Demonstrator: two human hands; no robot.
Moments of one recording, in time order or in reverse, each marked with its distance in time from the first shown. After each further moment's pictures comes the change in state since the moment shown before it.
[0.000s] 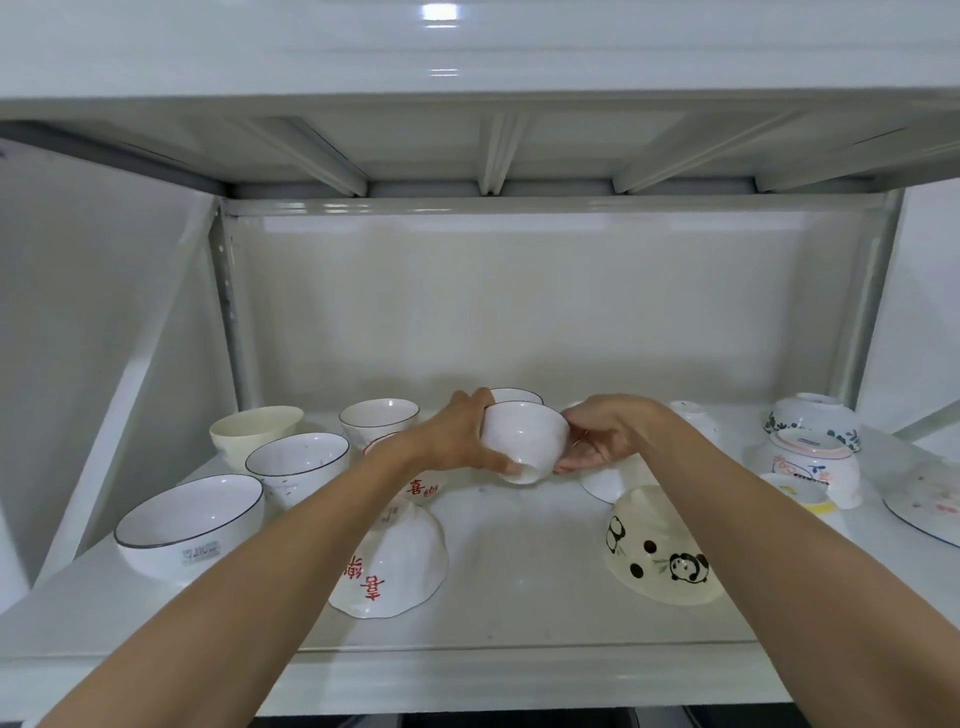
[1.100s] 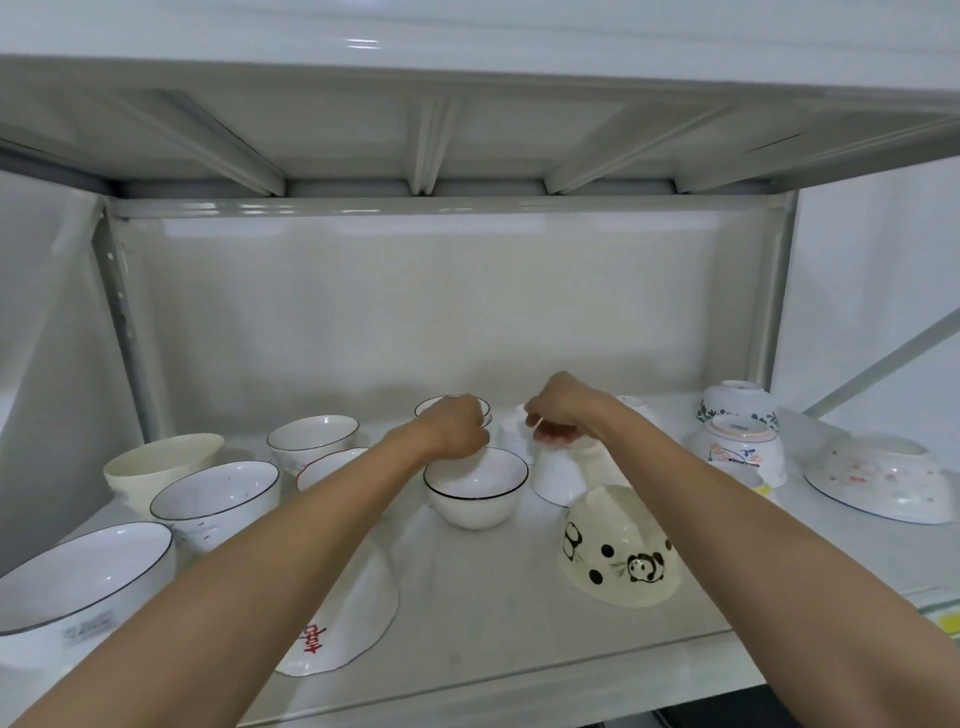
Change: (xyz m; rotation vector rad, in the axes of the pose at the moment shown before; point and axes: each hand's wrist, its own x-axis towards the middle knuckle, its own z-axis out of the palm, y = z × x) left_hand 0.072 0.025 0.025 0.323 -0.057 0.070; right_hand 0.013 -0.003 -0.024 -0.330 0.507 -0.271
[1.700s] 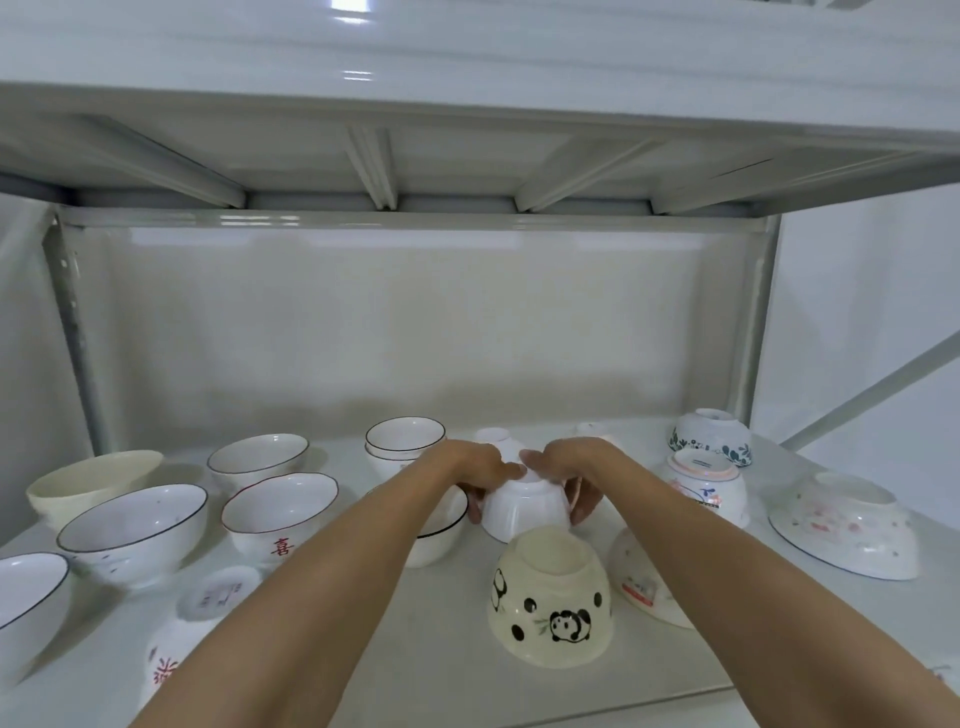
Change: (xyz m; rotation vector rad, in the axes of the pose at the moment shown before) left_hand 0.053 0.077 0.032 -0.238 -0.448 -0.260; right_hand 0.022 0.062 -0.031 -0.278 -0.258 0.335
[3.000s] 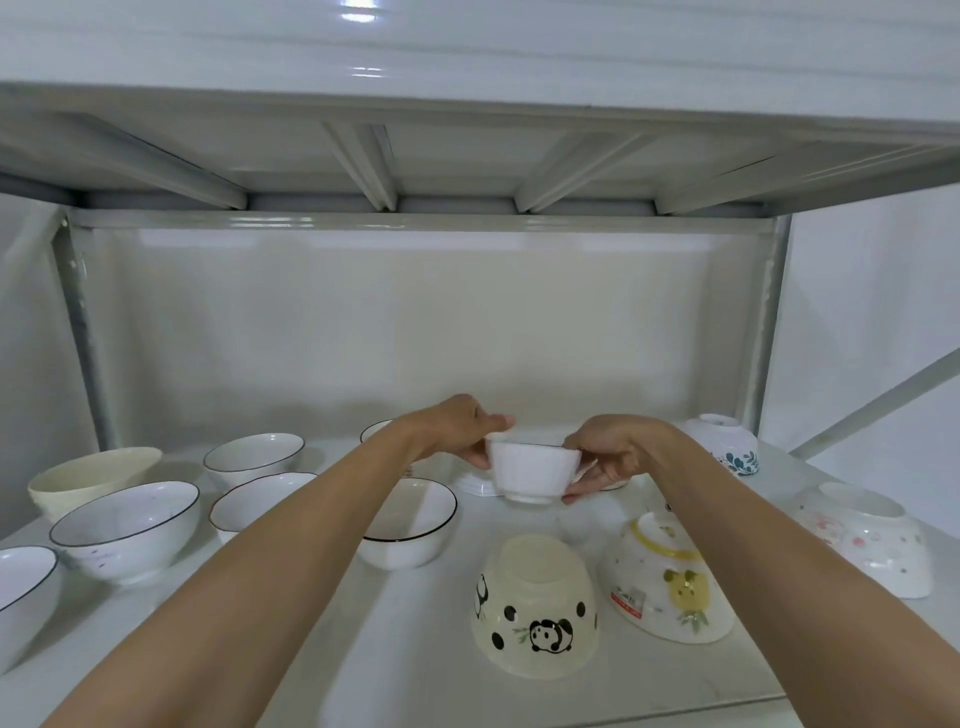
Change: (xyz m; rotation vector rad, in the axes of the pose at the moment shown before) left_hand -0.018 -0.001 -0.033 -0.510 0.206 0.235; right_hand 0.002 0.037 -0.052 0.526 -0.250 -0.192
